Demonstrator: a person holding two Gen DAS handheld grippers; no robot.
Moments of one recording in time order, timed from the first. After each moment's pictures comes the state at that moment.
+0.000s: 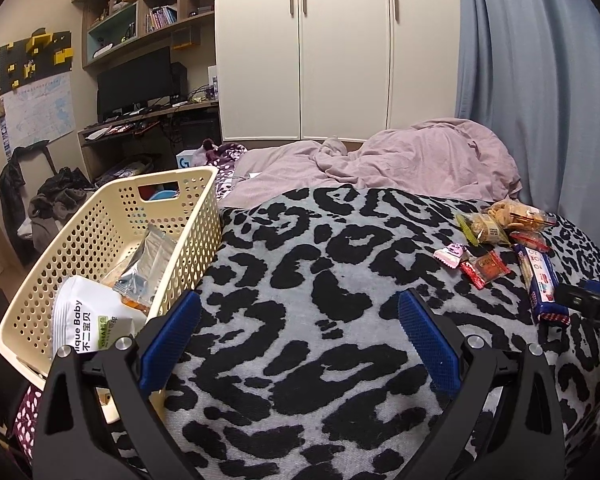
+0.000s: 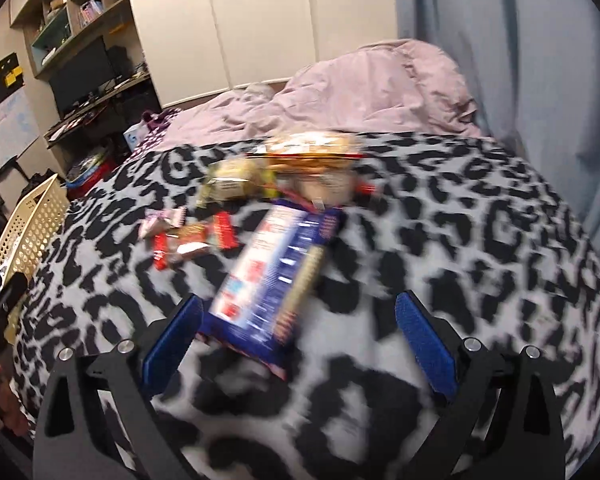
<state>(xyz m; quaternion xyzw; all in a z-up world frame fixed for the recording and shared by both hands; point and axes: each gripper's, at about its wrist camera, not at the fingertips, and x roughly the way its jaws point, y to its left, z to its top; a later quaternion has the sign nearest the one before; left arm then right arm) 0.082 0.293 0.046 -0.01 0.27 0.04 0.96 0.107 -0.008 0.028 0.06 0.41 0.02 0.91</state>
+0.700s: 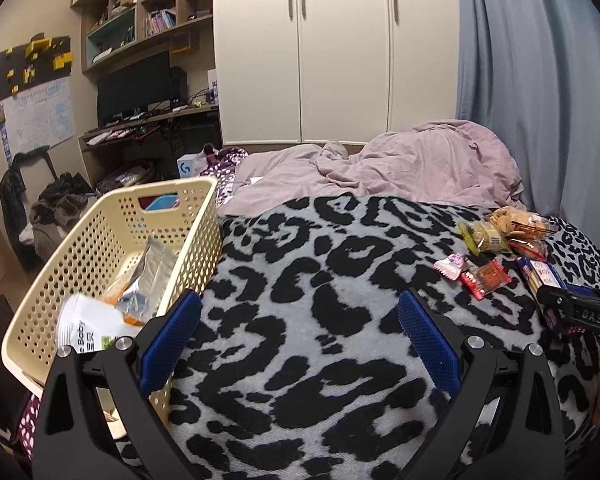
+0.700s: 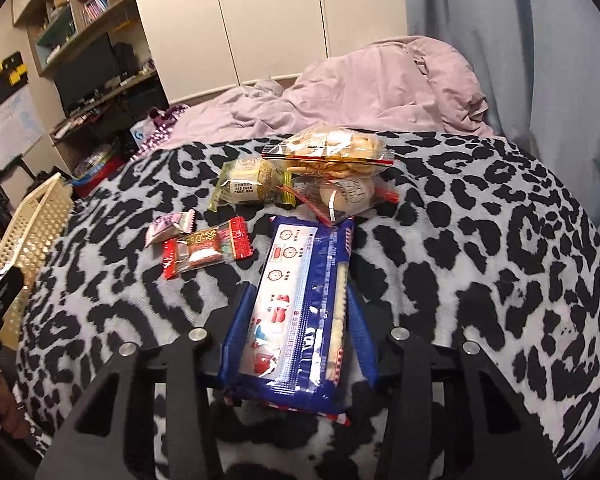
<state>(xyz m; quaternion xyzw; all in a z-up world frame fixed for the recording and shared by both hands) 0.089 0.287 0.058 0.00 0.27 0.05 0.96 0.114 -0.005 0.025 0.06 0.40 0.03 0.91</state>
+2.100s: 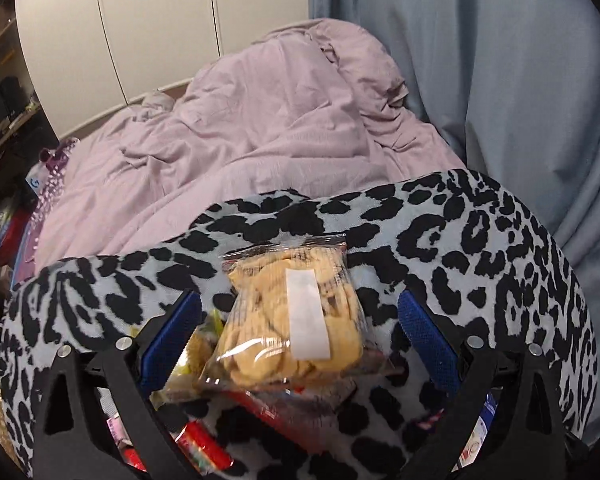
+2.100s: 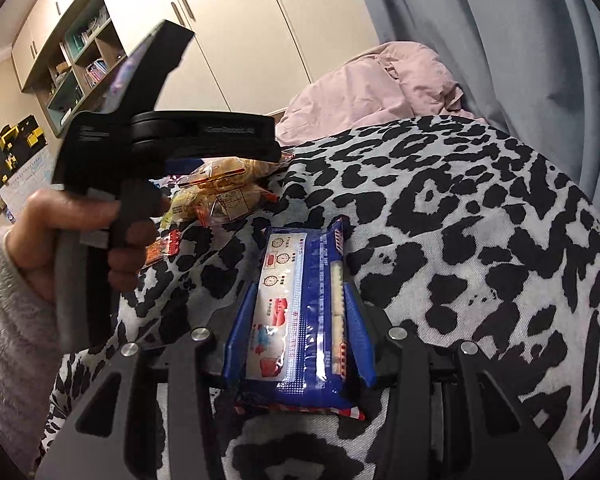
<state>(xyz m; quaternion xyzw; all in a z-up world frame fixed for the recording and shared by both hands) 0.278 0.011 0.045 0.08 0.43 -0.17 0.88 0.066 -0.118 0.004 0.16 0.34 0.06 0.92</state>
